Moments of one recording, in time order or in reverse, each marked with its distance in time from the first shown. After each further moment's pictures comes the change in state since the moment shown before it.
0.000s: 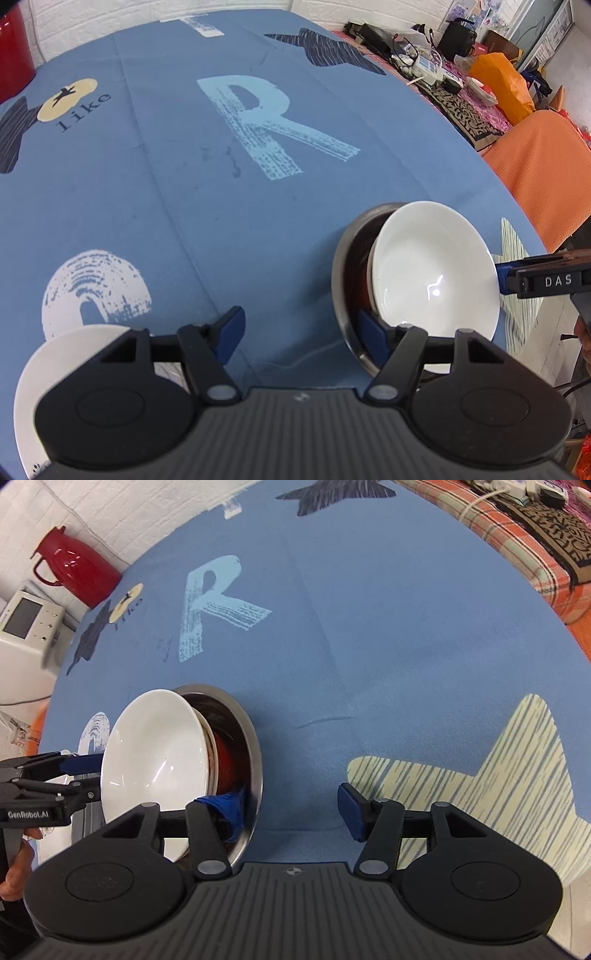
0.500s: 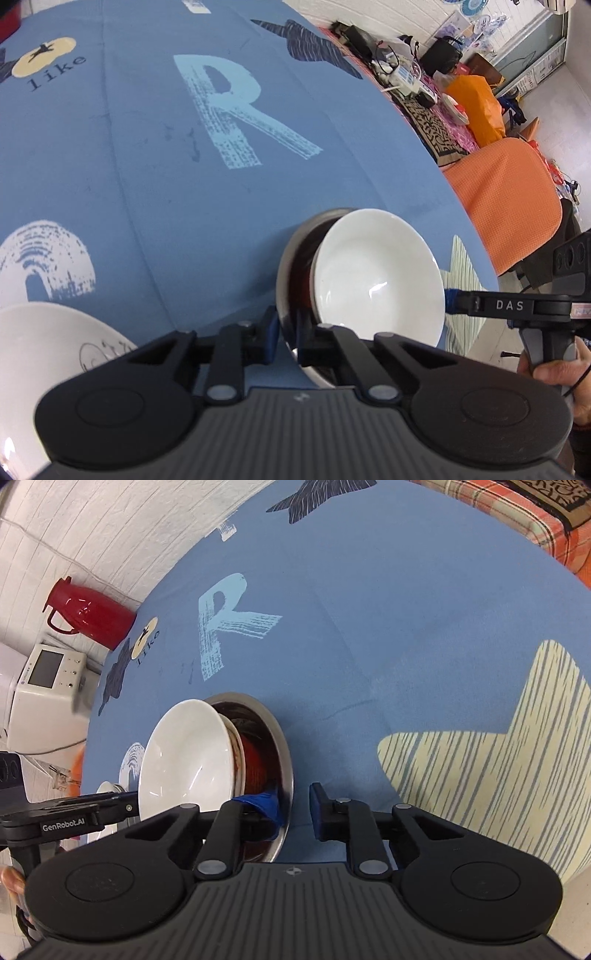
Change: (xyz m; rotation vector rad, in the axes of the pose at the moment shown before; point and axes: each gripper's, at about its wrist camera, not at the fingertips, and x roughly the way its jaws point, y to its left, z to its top) left arm 0.001 -0.004 0.003 -0.104 0.019 -0.174; right arm -0.005 -0.003 -0.014 0.163 -0.040 0.122
